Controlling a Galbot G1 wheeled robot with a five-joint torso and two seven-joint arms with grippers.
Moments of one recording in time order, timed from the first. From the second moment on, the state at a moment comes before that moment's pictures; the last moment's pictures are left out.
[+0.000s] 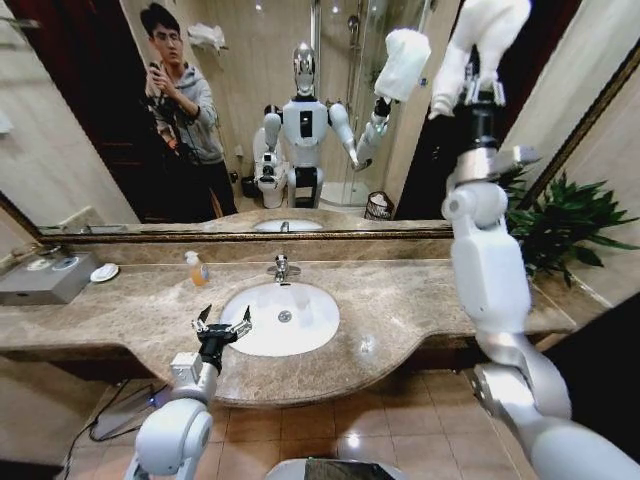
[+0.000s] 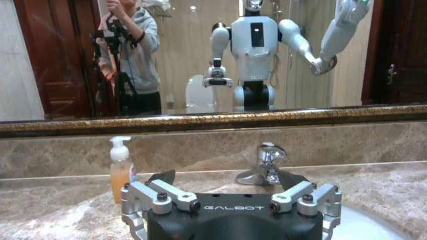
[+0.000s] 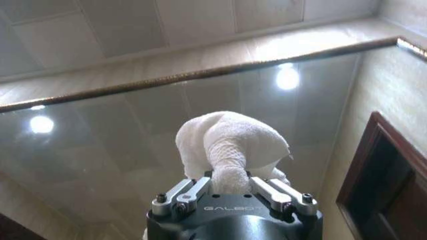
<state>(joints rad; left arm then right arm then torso) 1.68 -1.40 -0.62 -2.34 -0.15 0.32 -0.09 -0.17 1.27 0.35 1.42 0.53 0.27 -0.03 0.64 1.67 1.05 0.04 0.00</state>
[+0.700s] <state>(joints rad) 1.68 -1.40 -0.62 -2.34 -0.15 0.32 -0.09 -0.12 1.50 0.33 1.17 0.35 0.37 -0.08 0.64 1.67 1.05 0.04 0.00</state>
